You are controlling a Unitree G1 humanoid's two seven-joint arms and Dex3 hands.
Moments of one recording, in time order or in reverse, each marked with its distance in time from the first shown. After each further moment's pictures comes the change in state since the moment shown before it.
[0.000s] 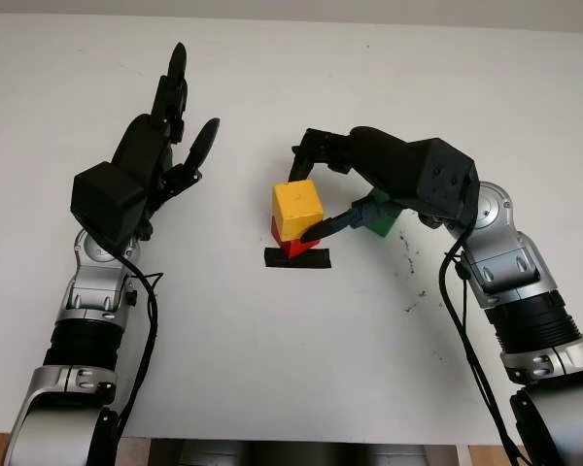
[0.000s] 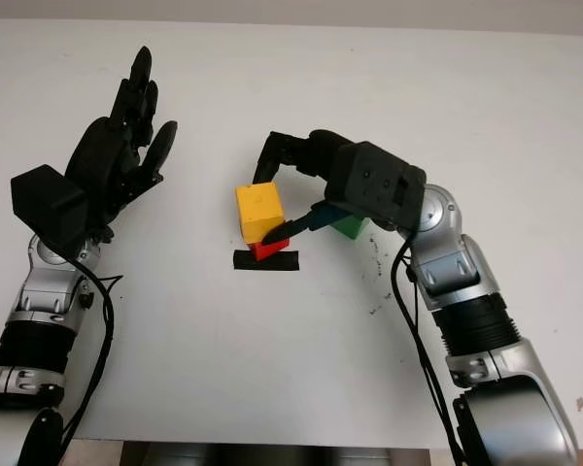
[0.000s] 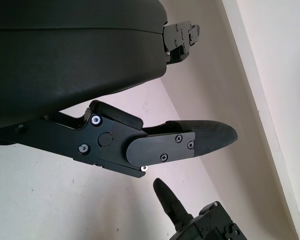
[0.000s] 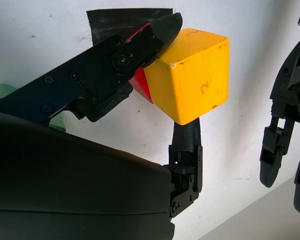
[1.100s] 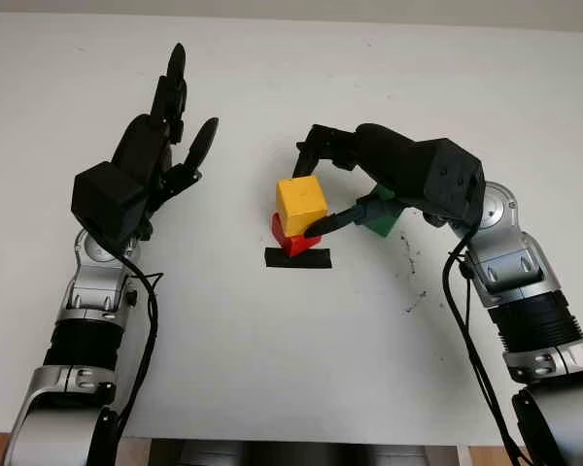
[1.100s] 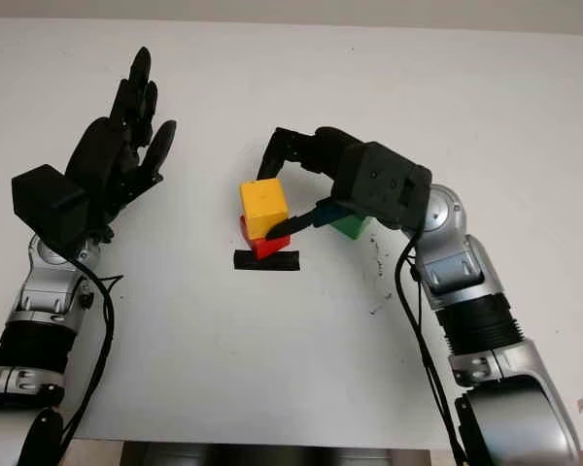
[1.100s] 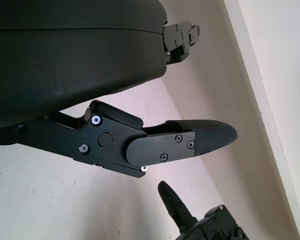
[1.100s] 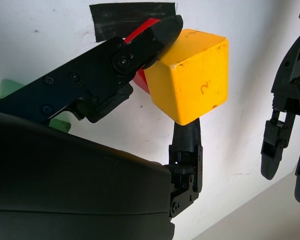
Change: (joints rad) left arm 0.000 0.000 0.000 0.000 0.001 0.003 0.006; right arm 0.001 -0.006 -0.016 0.018 0.014 -0.014 0.001
